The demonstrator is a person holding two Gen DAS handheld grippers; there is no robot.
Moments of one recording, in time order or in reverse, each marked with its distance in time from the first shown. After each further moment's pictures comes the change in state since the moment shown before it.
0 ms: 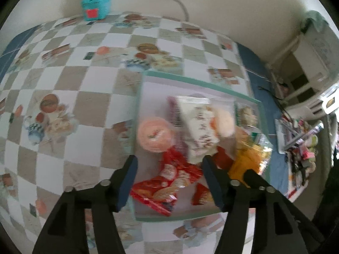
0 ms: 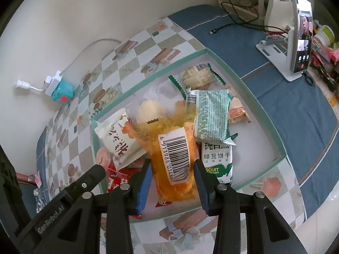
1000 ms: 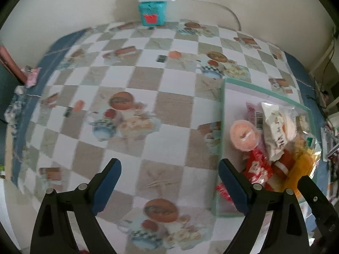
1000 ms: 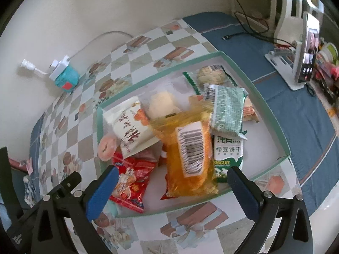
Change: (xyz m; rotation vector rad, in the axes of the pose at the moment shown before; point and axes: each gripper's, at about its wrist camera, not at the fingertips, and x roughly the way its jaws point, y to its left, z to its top) left arm -0.027 0.065 -0.017 -0.029 -0.082 0.318; right arm -0.005 0.033 -0.027 -0.123 -0.048 -0.043
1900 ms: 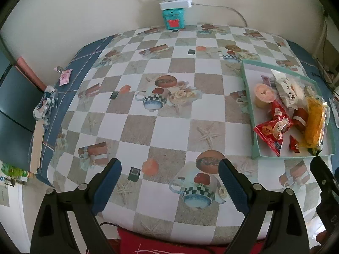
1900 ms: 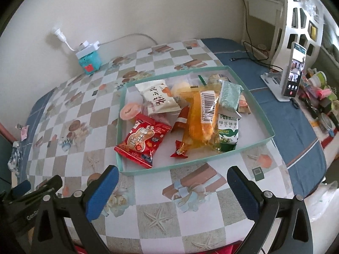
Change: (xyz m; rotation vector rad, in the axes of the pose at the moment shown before) left arm -0.045 0.045 -0.074 0.074 -0.060 0.123; right arm -0.050 0.027 -0.083 -0.173 -0.146 -0.064
